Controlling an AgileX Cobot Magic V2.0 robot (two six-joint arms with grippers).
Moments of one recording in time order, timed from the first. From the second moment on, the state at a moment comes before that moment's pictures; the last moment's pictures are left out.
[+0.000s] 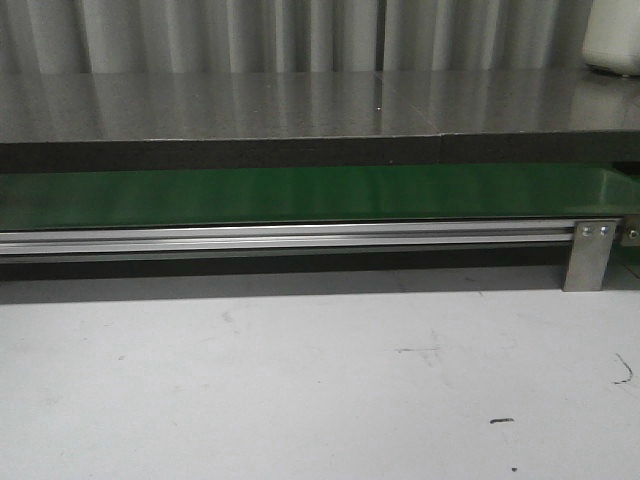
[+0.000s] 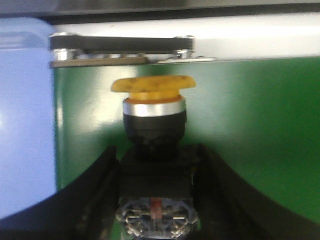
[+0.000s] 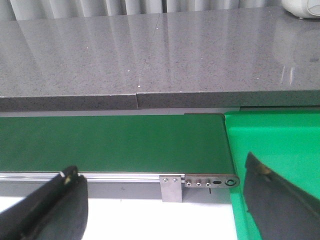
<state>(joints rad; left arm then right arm) 0.16 1.99 -1.88 -0.06 1.21 0.21 0.09 0.41 -0.51 0.07 0.36 0.05</state>
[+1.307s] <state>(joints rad) 0.09 2.03 -1.73 -0.06 1.16 0.14 0.09 0.41 -0.51 0.07 0.36 0.05</state>
